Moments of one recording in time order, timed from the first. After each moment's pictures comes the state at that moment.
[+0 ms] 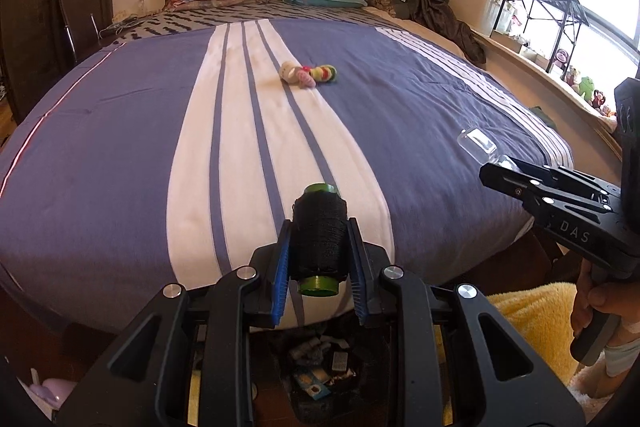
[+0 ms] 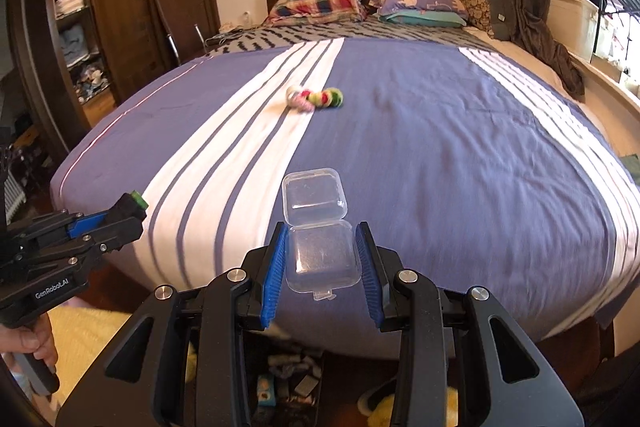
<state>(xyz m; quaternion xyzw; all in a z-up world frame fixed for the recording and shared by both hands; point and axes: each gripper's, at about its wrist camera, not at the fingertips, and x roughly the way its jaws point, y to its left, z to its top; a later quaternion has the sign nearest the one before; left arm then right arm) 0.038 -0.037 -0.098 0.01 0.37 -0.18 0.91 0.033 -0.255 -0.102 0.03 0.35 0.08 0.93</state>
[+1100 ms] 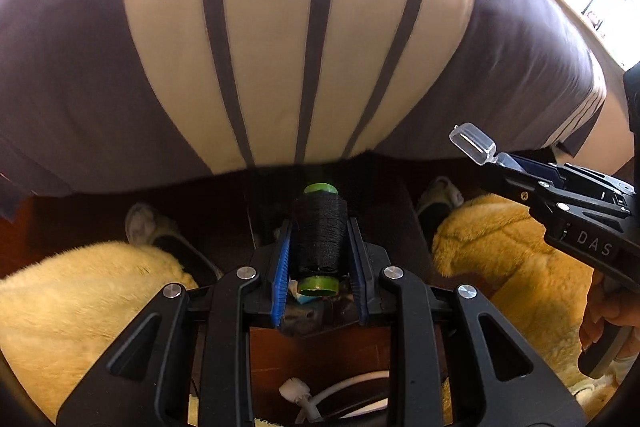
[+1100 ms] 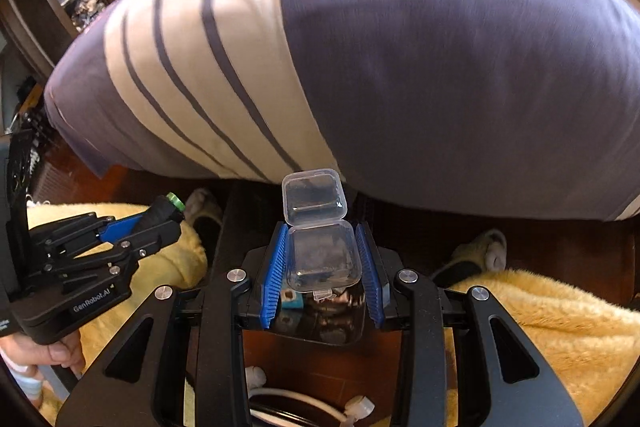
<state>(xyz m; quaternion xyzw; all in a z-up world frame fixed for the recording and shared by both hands) 0.000 -0.023 -0.288 -0.01 0.53 -0.16 0.83 -0.016 -0.214 -0.277 0.05 0.51 0.11 0.85</state>
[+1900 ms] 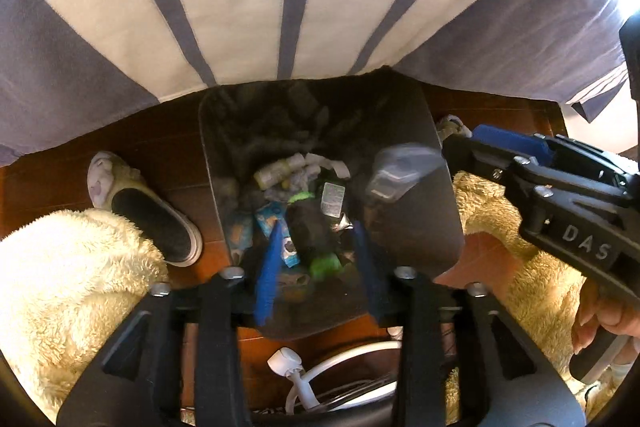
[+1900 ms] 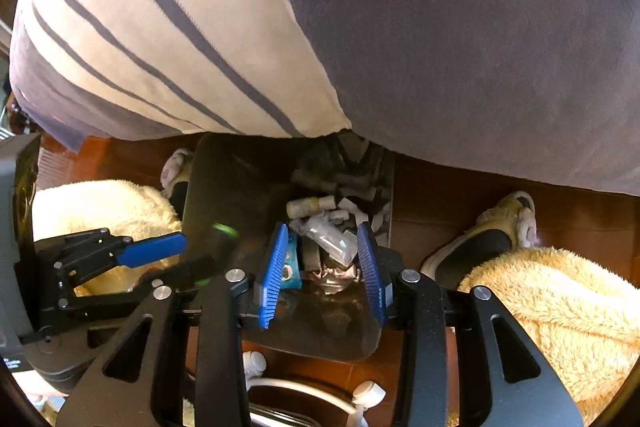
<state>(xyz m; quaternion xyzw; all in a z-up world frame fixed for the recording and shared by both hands) 0.024 -0.037 -0.370 -0.01 0.63 -0.17 0.75 0.026 -0.199 -0.351 0.05 0.59 0.11 0.80</state>
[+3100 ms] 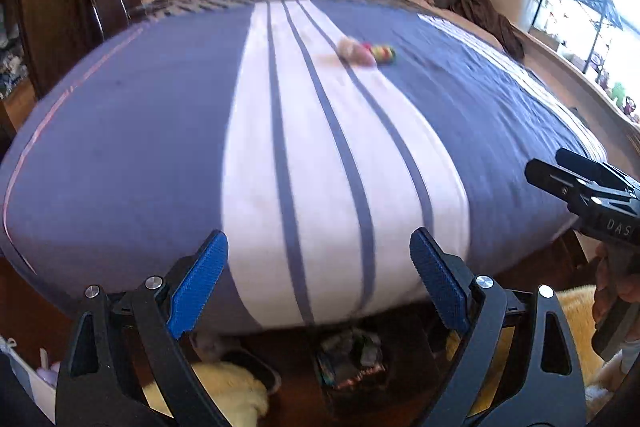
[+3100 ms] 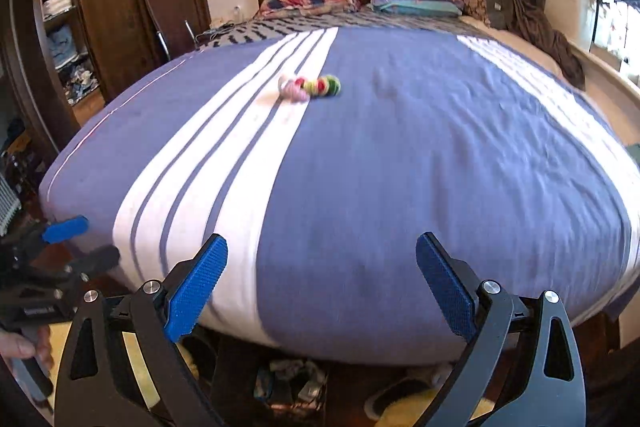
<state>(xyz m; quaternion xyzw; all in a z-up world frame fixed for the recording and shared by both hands) 0.085 -0.002 -0.114 0.02 0.39 -0.11 0.91 0.073 -0.247 -0.117 0.03 0.35 0.06 0.93</state>
